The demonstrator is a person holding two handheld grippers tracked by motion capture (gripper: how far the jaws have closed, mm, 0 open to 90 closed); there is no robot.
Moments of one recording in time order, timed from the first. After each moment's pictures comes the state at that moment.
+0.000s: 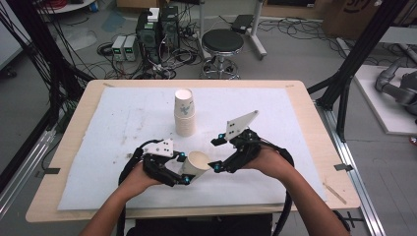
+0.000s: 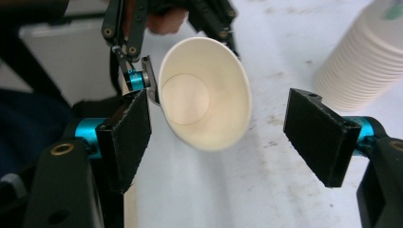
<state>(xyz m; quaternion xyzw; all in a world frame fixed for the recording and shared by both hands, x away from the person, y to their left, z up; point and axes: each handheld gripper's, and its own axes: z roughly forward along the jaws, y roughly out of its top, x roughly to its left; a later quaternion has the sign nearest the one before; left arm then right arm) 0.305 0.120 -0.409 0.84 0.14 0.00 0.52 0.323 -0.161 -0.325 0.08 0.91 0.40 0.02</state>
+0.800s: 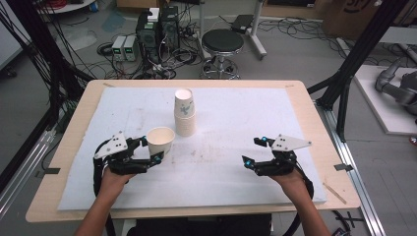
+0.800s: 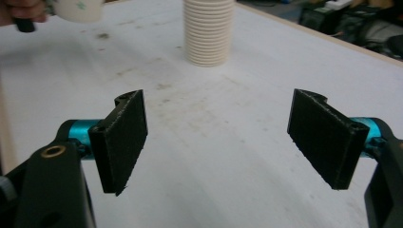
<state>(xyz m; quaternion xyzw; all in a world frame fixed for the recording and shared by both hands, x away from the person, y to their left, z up) 0.297 0.206 -0.416 0.72 0.25 0.15 0.63 0.300 -0.266 -0.395 0.27 0.81 0.50 0.17</state>
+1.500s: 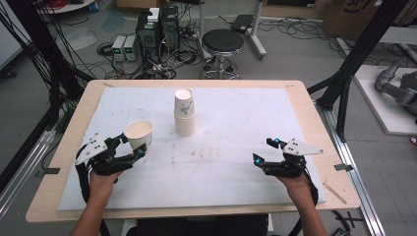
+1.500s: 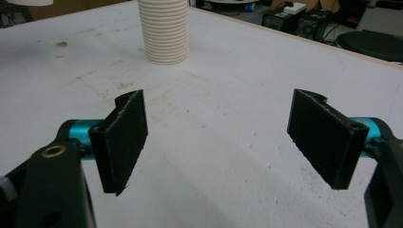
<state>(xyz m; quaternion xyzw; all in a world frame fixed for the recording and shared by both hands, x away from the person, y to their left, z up) 0.289 0.245 -0.422 0.66 0.31 0.23 0.64 0.297 -0.290 -0.410 0.32 0.77 0.51 0.22</state>
